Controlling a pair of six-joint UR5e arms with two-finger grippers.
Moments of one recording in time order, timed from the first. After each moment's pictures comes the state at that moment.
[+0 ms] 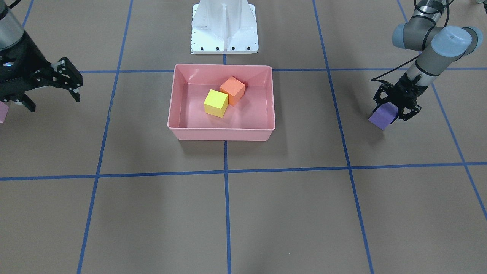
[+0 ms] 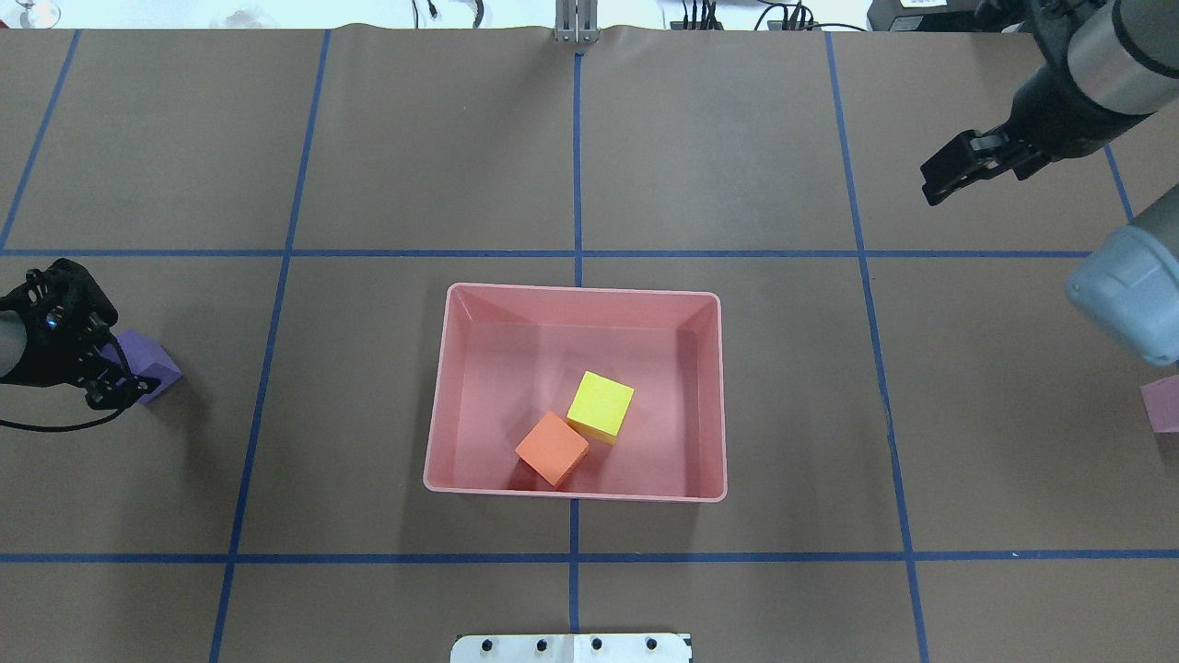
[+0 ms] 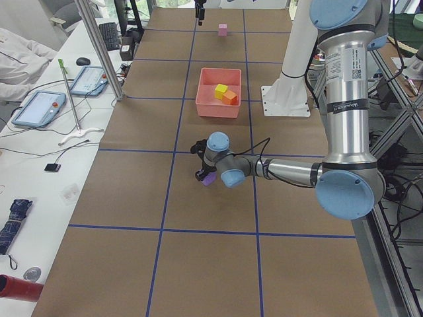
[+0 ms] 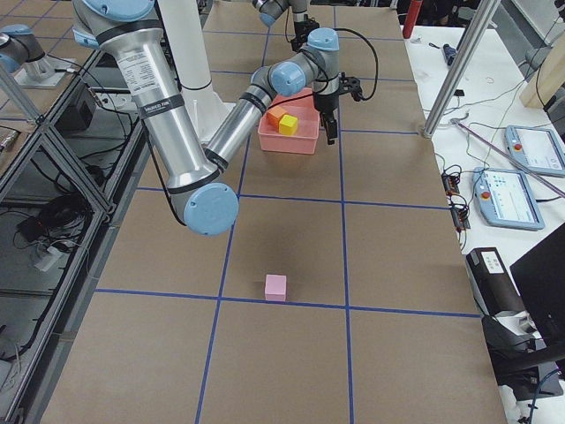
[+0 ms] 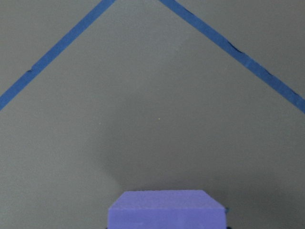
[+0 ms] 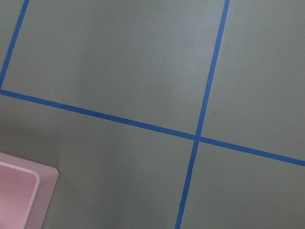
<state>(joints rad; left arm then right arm) -0.82 -1.46 -1.66 -2.46 -2.03 -0.21 1.09 -1.21 2.07 -1.89 2.16 0.41</state>
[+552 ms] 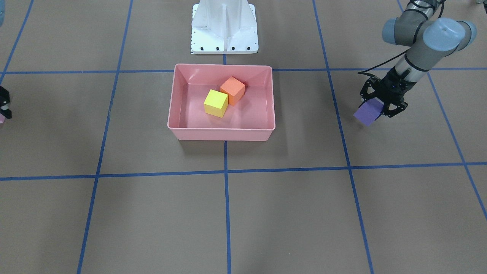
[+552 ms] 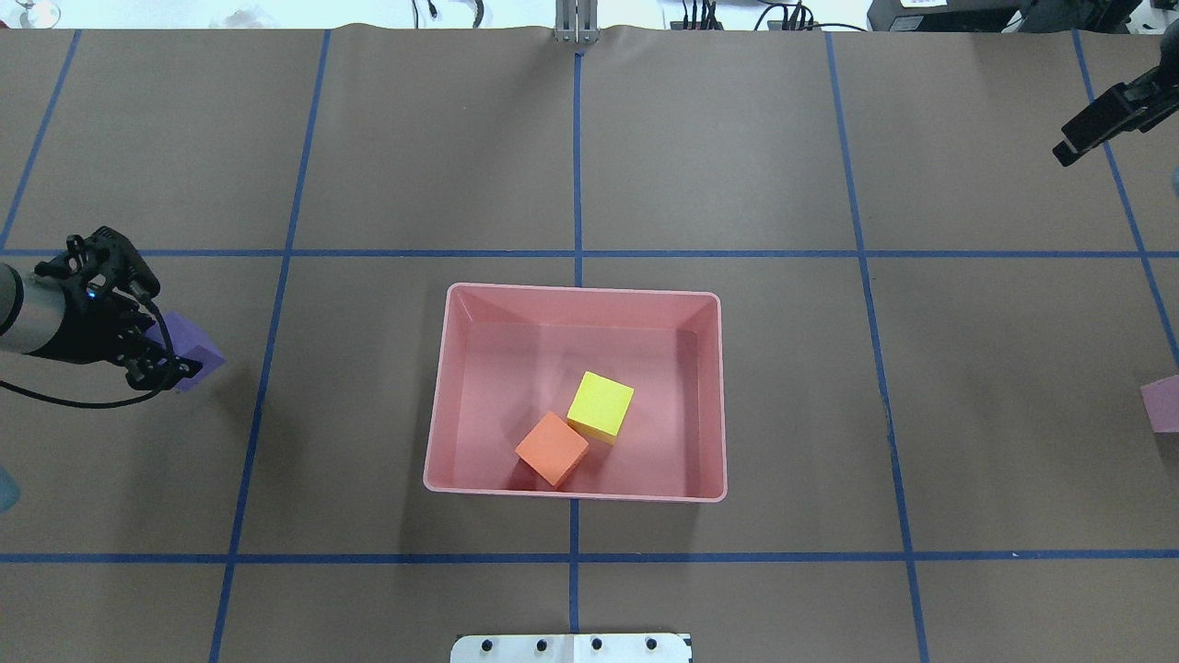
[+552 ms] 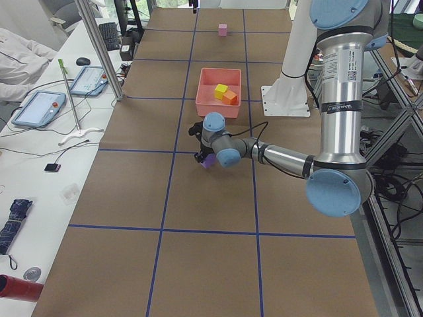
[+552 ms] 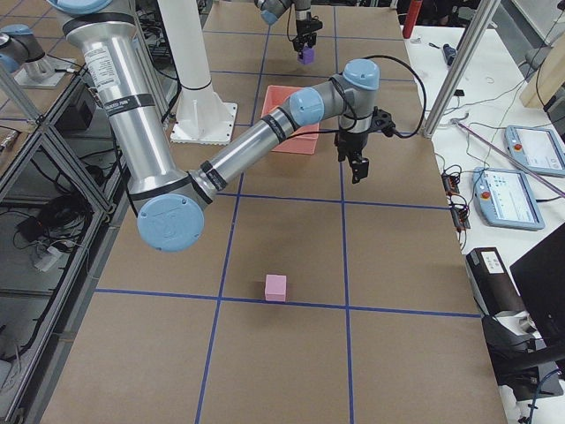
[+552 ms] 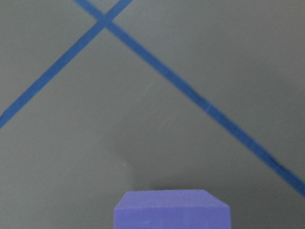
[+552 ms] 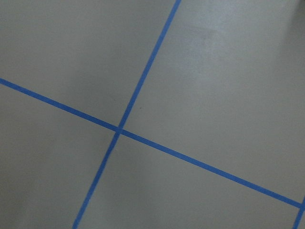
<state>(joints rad) -0.82 -1.56 -1.86 -2.17 -2.10 -0.24 1.30 -1.27 1.91 -1.89 2.26 0.00</state>
